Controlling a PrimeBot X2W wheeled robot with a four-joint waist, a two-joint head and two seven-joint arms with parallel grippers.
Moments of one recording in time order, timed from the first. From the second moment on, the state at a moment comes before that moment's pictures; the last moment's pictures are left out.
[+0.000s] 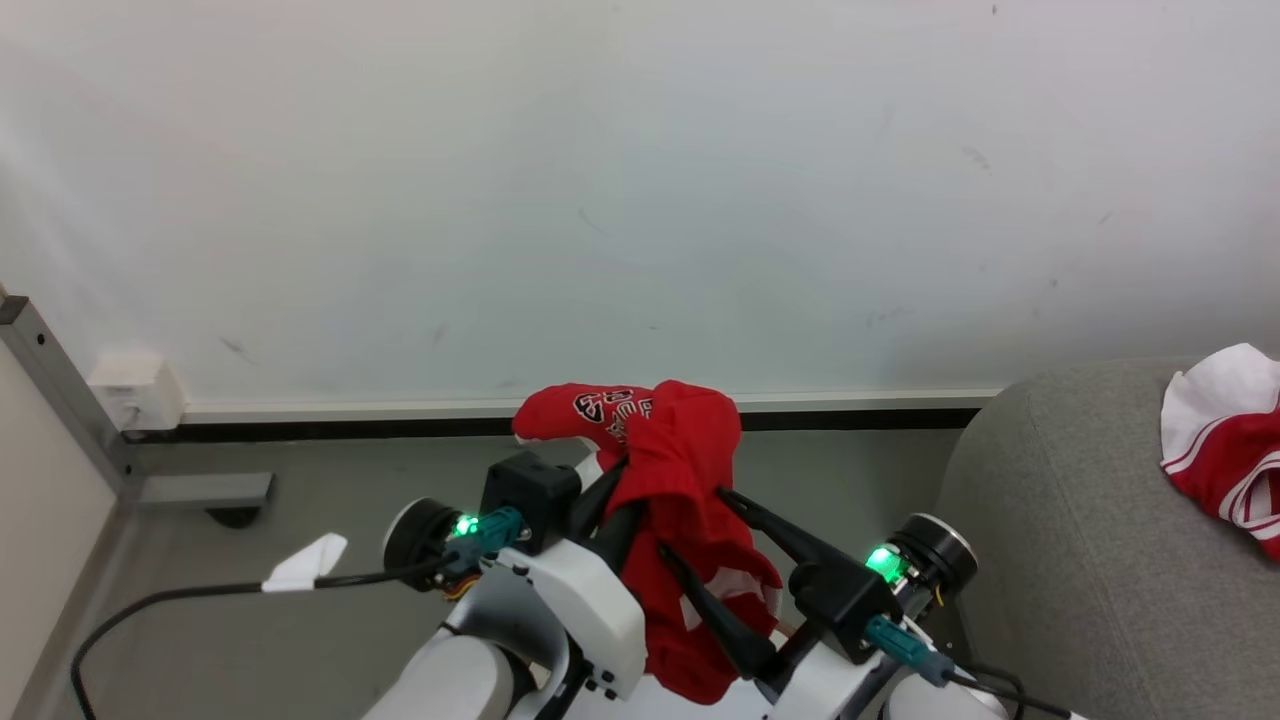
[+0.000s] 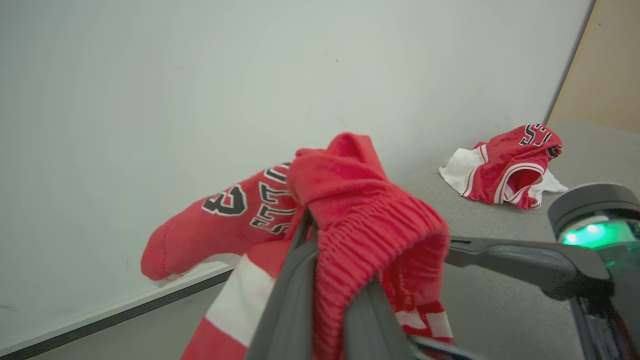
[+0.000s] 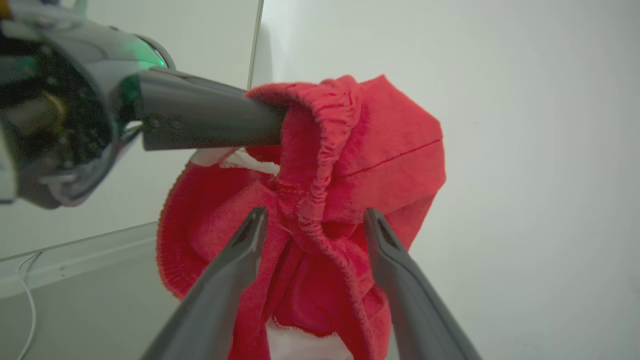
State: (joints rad) left arm -0.41 0.21 -0.62 0.09 -0.37 0.14 0.10; right arm -0.40 -0.08 0.71 0.34 0.22 0.13 -0.17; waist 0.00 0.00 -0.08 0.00
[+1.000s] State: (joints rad) left arm -0.41 0.20 -0.66 0.13 -0.38 0.13 0.09; right arm -0.64 -0.05 0.68 0.73 0.46 0.13 -0.26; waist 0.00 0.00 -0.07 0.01
